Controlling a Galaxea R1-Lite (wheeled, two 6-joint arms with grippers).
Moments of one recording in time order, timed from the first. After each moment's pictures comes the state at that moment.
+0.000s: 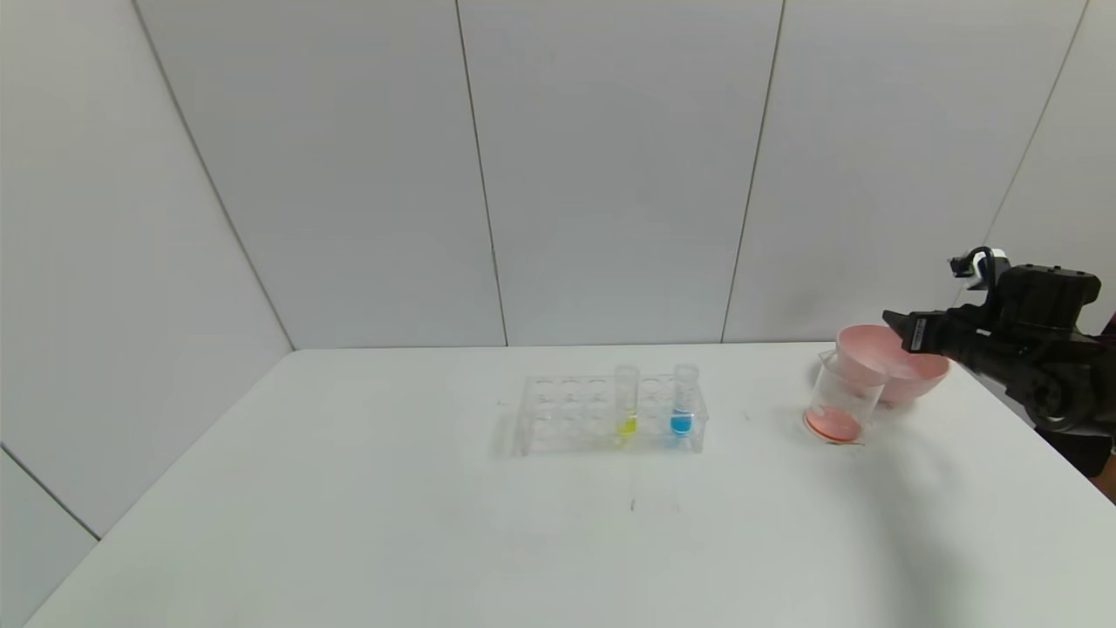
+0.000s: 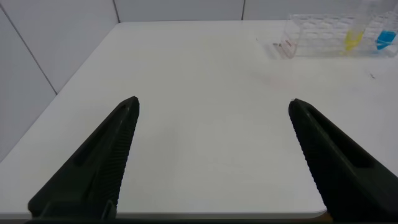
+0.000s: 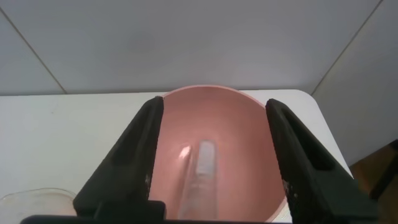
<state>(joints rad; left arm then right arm) 0.00 0.00 0.00 0.02 0.00 -0.02 -0.20 2.19 -1.21 -0.78 0.11 -0.03</state>
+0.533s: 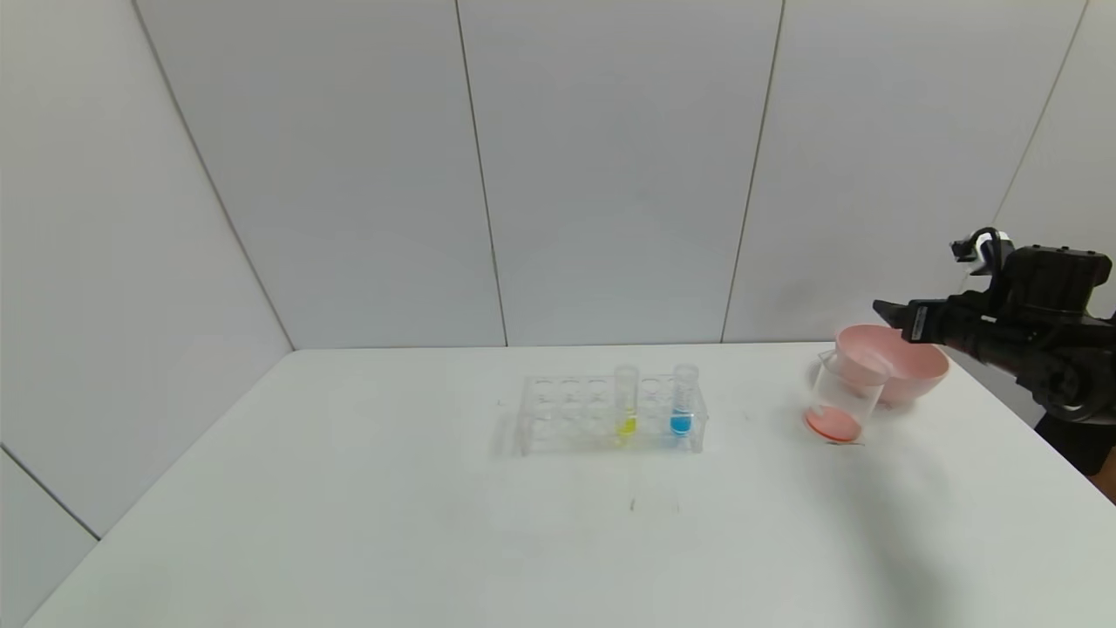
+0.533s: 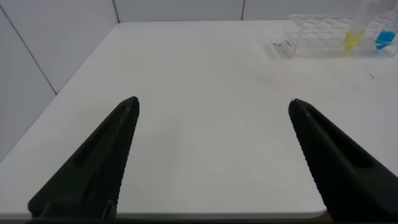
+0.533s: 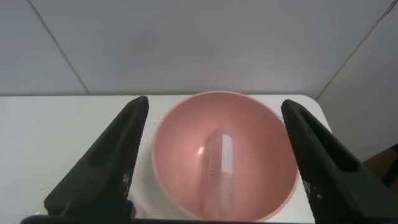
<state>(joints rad) 0.00 0.00 0.00 0.02 0.00 -0.02 -0.16 2.10 -1.20 -0.72 0.10 -0.03</state>
